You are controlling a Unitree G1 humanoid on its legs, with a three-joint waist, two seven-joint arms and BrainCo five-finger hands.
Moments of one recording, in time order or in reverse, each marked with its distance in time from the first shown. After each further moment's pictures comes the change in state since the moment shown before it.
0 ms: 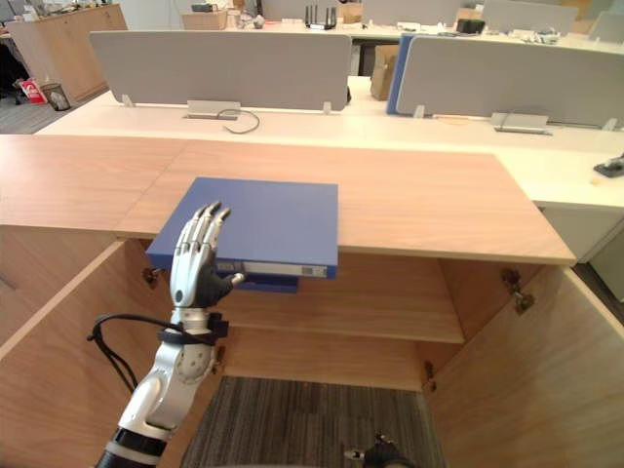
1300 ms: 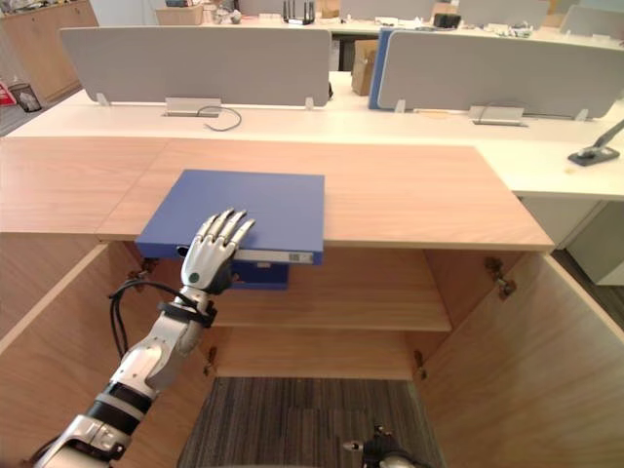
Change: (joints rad) left arm -0.226 0.182 -0.070 0.298 0.153 0.027 -0.034; right arm -0.026 -0.002 -0.010 0.001 0.000 -0.010 0.011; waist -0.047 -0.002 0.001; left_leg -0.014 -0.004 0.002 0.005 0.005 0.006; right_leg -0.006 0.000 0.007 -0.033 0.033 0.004
